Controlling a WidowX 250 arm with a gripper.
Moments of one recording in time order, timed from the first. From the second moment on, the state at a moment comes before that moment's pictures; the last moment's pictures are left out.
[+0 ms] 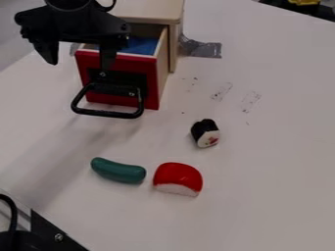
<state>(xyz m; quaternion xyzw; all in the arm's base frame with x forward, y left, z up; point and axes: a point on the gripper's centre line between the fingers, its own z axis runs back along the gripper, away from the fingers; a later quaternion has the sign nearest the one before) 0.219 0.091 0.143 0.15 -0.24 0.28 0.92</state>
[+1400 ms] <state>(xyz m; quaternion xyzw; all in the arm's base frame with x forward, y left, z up) 0.212 0.105 0.097 0.22 -0.04 0.24 0.94</state>
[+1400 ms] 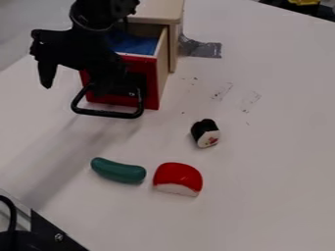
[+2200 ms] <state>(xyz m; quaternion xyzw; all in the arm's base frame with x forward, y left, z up) 0.245 0.076 0.081 0.11 0.00 0.15 0.98</state>
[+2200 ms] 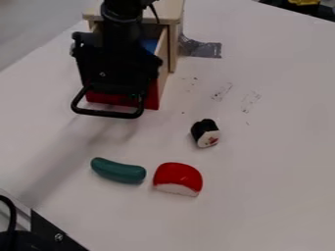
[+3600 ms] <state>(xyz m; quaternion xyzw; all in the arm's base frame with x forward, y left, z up) 0.288 0.080 0.052 0.10 -0.04 0.19 0.98</state>
